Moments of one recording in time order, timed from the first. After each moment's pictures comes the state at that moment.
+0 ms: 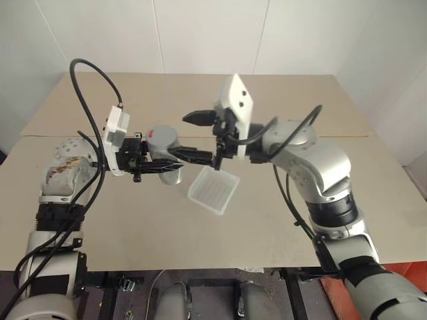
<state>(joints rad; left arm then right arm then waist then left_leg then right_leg) -0.71 0.69 0.06 0.25 -0.55 0.33 -1.51 -0.93 -0.35 0.20 -0.22 0.44 0.74 0.76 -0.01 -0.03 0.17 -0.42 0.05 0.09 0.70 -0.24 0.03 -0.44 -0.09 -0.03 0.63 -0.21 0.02</state>
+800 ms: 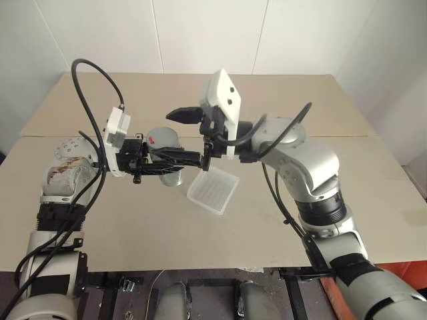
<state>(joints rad) -0.71 0.68 0.06 0.25 -0.55 0.33 -1.53 -0.98 -0.24 0.25 -0.18 0.42 0.73 0.78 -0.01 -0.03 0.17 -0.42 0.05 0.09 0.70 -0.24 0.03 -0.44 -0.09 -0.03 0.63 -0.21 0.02</state>
